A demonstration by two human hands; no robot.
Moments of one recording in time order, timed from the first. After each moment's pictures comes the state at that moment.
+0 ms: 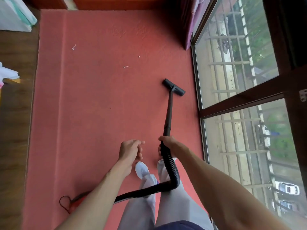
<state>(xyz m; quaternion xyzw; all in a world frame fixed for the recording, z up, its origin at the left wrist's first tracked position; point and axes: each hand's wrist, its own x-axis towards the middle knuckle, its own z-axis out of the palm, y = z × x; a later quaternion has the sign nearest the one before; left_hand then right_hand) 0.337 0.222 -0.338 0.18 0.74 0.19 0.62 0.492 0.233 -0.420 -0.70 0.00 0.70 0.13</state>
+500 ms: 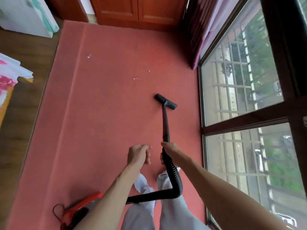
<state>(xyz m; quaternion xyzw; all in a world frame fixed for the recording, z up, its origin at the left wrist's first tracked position) 0.318 0.224 -0.325 0.16 0.72 0.26 0.63 0.451 0.247 -0.382 -0.74 -0.12 0.65 0.10</state>
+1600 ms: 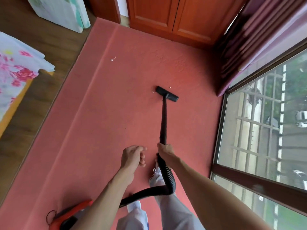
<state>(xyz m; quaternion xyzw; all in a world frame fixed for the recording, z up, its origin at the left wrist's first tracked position) 0.260 0.416 -0.354 0.06 0.75 0.32 0.58 0.378 0.464 -0.431 -0.77 -0.21 0.61 0.02</state>
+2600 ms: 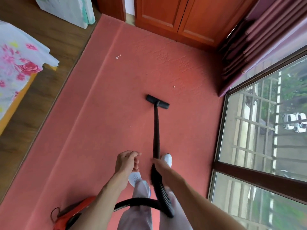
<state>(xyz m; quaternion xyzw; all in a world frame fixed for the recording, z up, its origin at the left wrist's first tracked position) 0.170 0.359 -0.357 0.05 0.76 0.30 0.58 0.304 0.382 -0.388 -0.71 -0.10 0.69 -0.02</state>
